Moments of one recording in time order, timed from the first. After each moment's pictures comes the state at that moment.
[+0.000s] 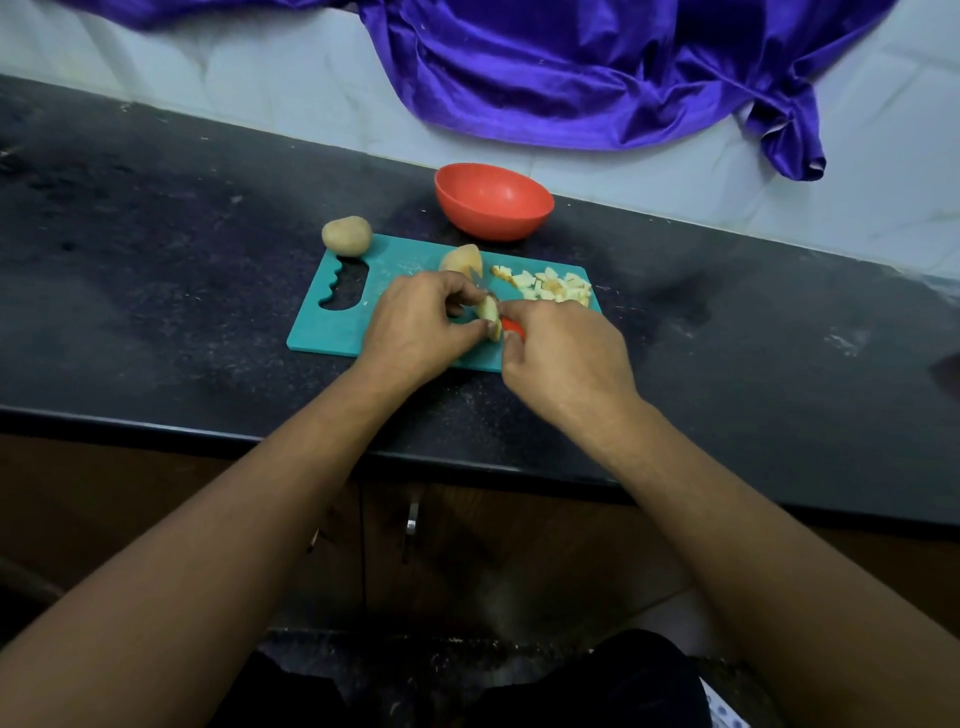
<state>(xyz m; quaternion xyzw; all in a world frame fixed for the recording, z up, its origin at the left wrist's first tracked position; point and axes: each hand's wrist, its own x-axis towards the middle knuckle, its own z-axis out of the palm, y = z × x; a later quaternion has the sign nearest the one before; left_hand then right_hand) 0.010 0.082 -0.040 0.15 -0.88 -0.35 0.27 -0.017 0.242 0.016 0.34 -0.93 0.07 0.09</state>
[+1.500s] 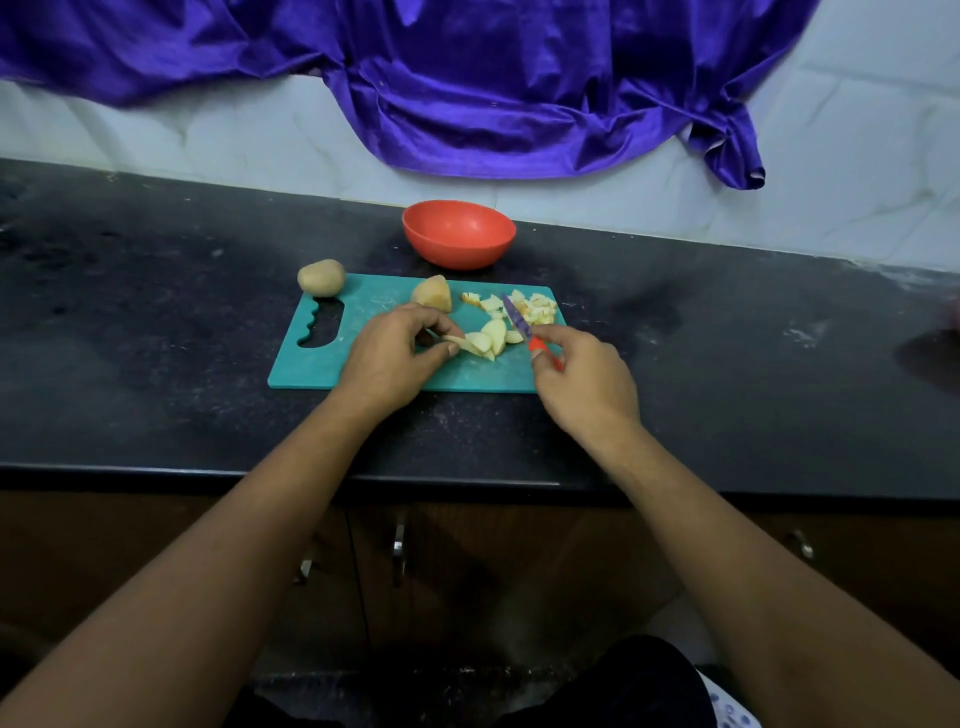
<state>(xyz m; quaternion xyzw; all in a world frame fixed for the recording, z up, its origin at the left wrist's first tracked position) 0.010 0.081 -0.041 0.09 -0.90 -0.35 0.24 -0.059 0.288 -0.016 0.21 -0.93 0.28 0.07</state>
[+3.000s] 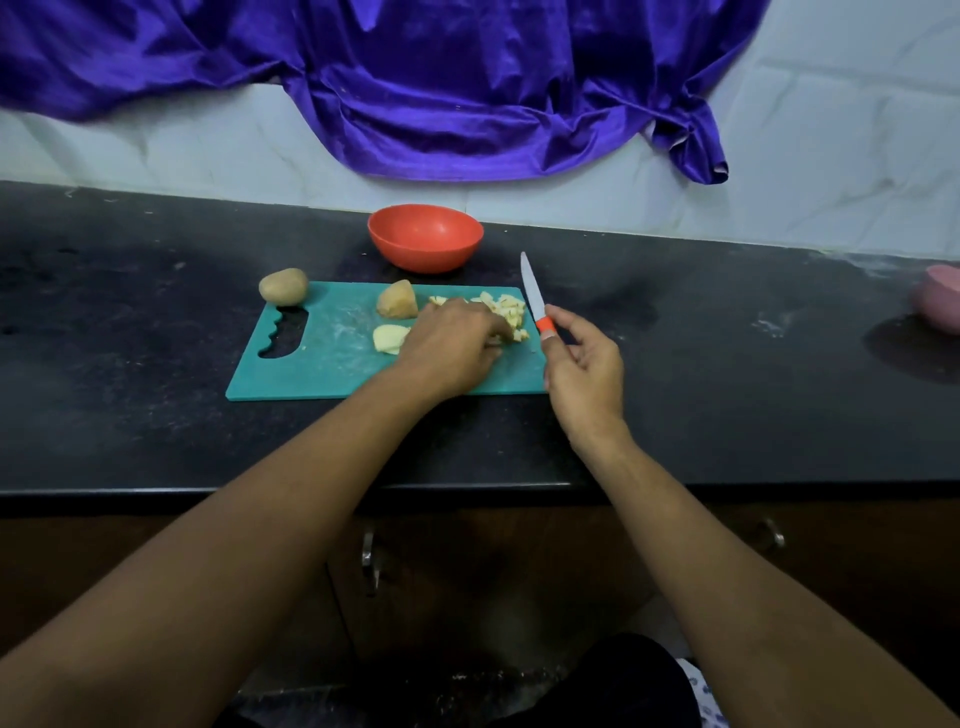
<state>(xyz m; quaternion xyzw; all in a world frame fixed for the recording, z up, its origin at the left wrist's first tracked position) -0.051 0.146 -0.019 -0.01 -0.98 -0.09 0.19 -0.098 0.306 -0.057 0.16 -0.75 0.64 0.08</state>
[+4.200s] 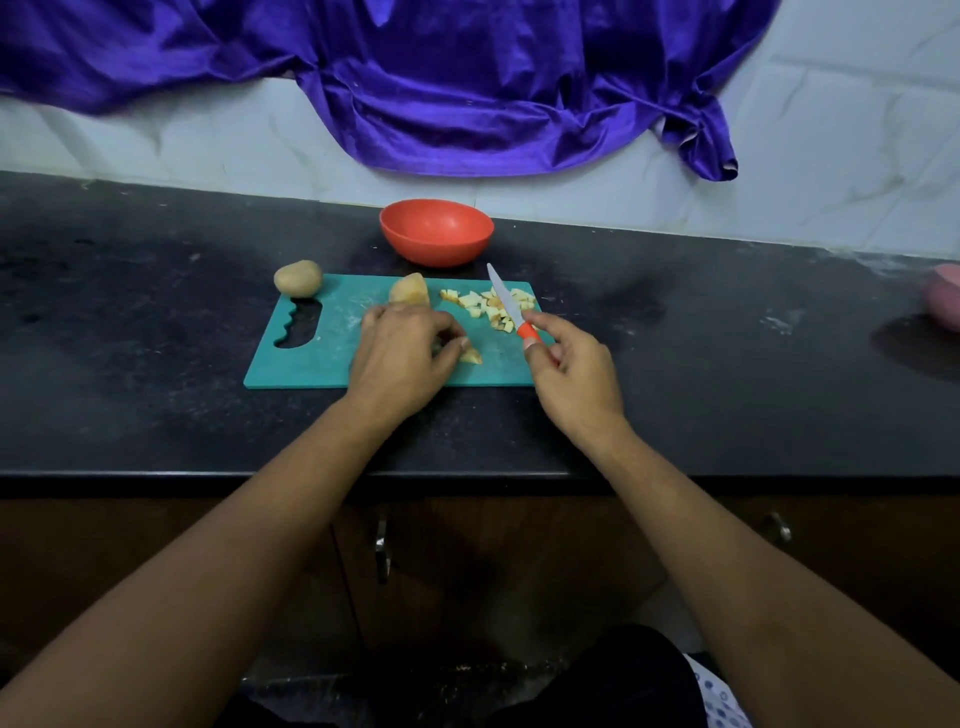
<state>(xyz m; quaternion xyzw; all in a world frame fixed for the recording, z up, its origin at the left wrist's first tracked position) -0.004 0.111 -0.042 0.08 -0.94 -0.19 0.28 -0.076 0.303 -0.046 0.23 -0.85 0.46 0.08</state>
